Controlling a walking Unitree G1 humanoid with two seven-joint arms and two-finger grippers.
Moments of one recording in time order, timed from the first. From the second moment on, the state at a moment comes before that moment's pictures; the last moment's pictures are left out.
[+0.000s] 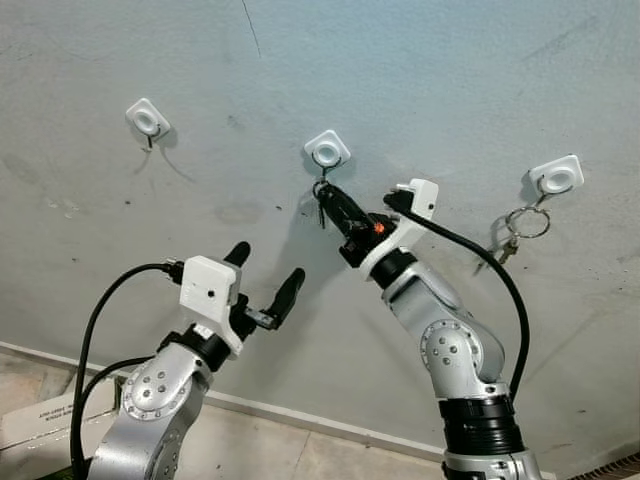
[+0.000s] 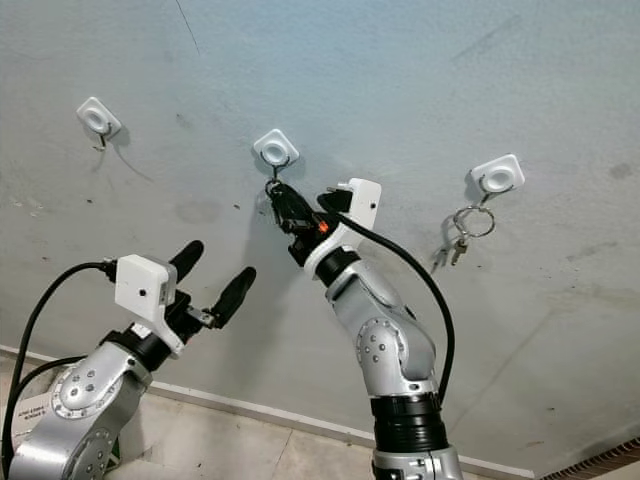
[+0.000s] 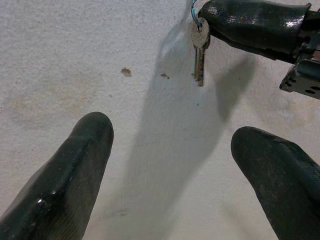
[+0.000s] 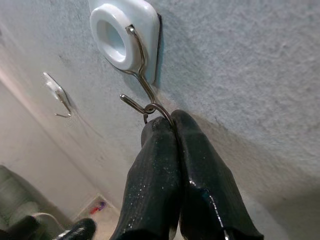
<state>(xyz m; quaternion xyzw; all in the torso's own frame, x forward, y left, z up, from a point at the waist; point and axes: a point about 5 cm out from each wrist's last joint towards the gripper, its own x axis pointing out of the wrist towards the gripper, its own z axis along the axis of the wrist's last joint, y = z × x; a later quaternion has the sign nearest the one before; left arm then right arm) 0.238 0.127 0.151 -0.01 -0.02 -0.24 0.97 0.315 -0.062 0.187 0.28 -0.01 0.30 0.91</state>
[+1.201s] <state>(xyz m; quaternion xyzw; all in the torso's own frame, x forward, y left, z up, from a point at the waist) 0.251 0.122 0.152 -0.01 -0.04 -0.24 0.97 0.290 -0.101 0.148 0.02 -0.03 0.22 0.97</state>
